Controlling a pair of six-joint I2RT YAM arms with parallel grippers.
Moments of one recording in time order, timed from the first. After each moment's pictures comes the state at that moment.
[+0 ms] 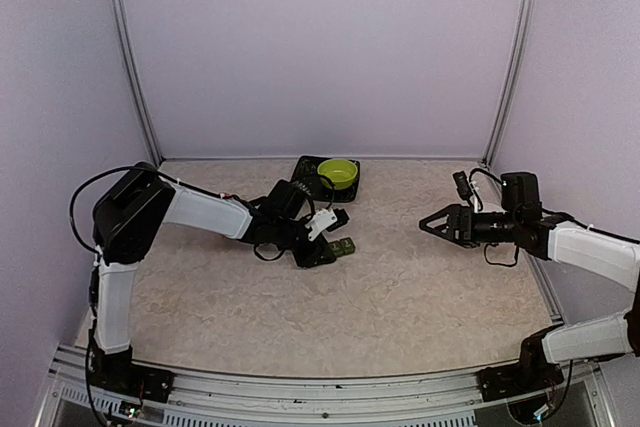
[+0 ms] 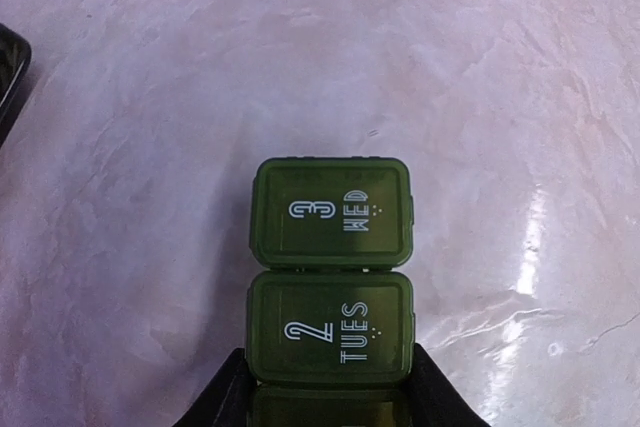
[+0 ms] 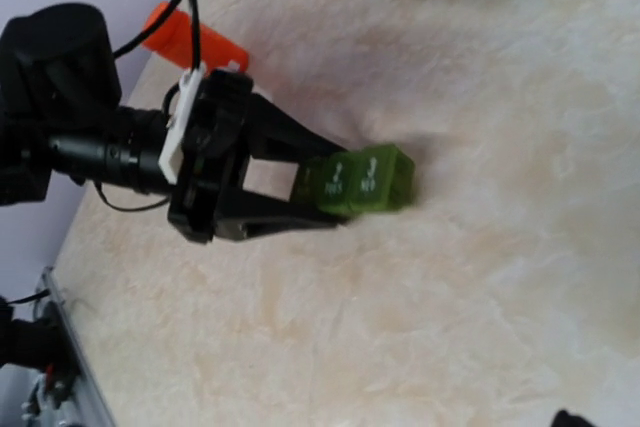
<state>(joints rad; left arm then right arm) -0.75 2.14 1.34 -0.01 0.32 0.36 0.24 1.15 0.62 -0.03 -0.77 0.40</state>
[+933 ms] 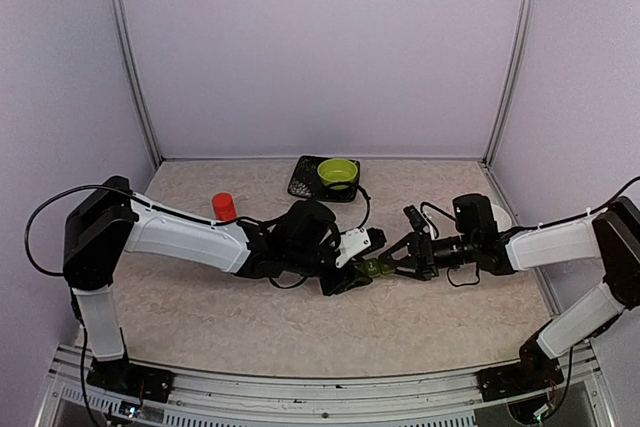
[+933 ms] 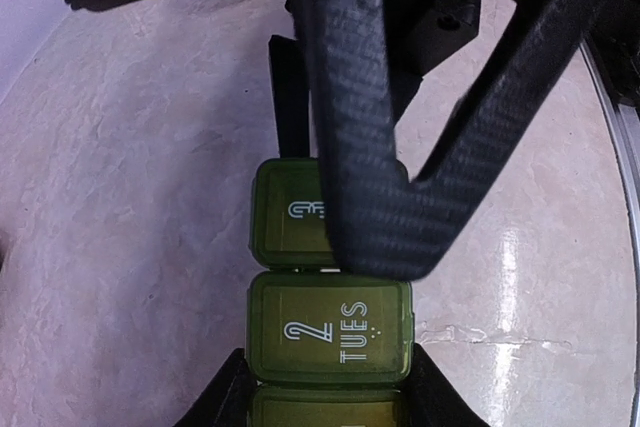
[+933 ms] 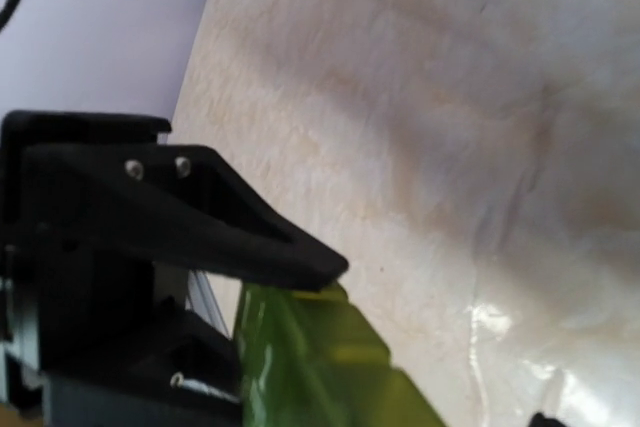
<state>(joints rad) -1.05 1.92 1.19 0.12 0.19 0.27 0.49 1.45 0.55 0.32 -0.88 0.67</state>
